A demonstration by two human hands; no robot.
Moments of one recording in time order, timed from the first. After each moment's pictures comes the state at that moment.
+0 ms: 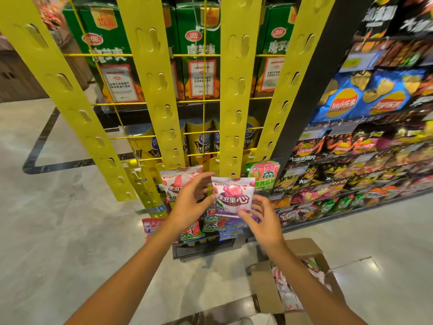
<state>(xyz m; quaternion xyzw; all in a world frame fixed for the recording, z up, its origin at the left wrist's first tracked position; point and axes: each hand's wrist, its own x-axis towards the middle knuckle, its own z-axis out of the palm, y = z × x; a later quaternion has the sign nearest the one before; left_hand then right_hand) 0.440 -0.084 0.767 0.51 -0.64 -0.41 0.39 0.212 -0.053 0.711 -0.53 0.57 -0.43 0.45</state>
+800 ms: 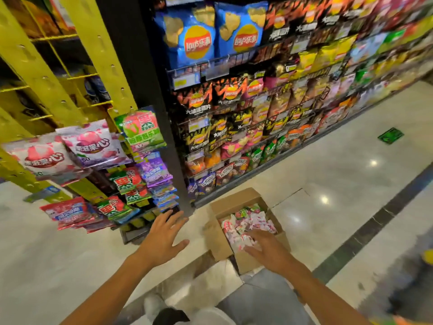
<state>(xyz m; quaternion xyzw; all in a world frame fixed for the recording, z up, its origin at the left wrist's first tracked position) 0.263 0.082 0.622 0.44 -0.87 -0.19 -0.07 -0.076 0.203 0.591 -0.61 0.70 -0.07 0.37</state>
